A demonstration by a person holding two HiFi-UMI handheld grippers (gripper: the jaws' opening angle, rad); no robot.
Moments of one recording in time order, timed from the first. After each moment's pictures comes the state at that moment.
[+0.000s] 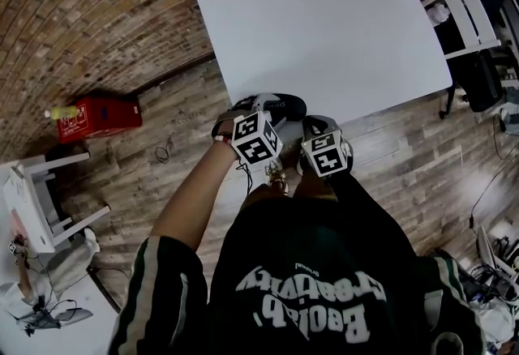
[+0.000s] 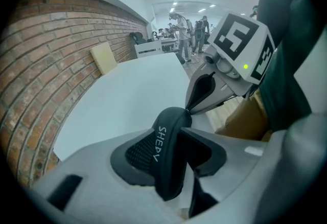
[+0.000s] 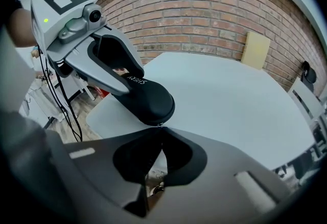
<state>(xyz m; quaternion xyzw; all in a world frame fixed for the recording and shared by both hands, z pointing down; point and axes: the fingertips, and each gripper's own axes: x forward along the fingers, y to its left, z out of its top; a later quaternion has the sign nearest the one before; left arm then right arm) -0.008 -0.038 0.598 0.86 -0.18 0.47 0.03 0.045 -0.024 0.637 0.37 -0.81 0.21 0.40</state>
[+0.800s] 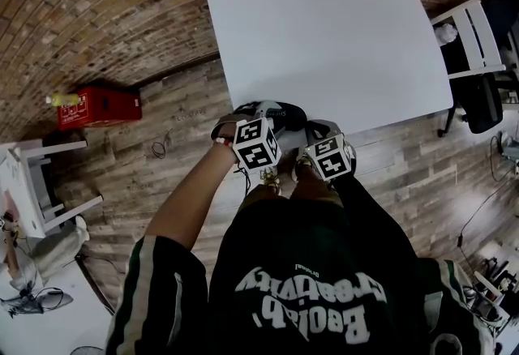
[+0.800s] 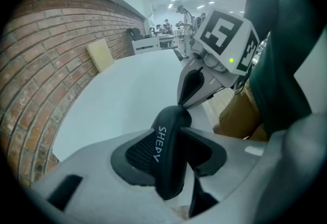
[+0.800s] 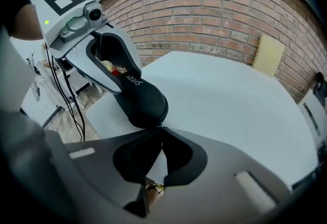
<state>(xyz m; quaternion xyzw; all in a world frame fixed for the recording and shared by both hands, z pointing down) -0.008 -0.039 0.600 0.85 -0.16 0.49 0.04 0.049 -0.042 0.638 0.31 -0.83 0.18 0.42</state>
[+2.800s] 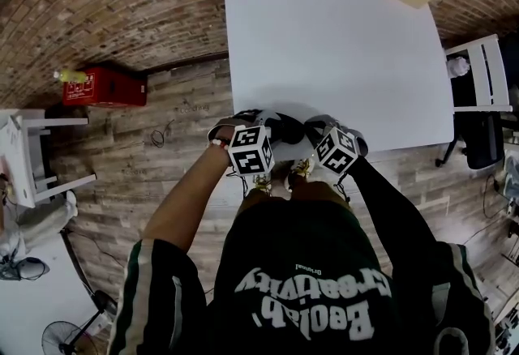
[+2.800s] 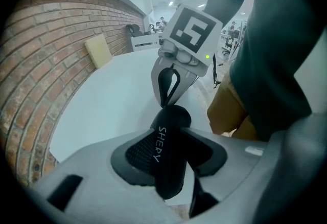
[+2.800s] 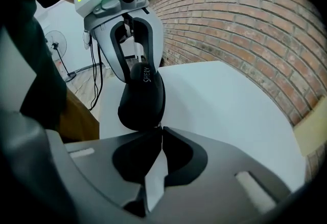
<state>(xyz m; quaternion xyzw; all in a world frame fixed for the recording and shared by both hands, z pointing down) -0.006 -0.041 0.599 0.85 -0.15 0.50 0.06 0.034 -0.074 0.635 0.05 -0.88 -0.01 0.48</state>
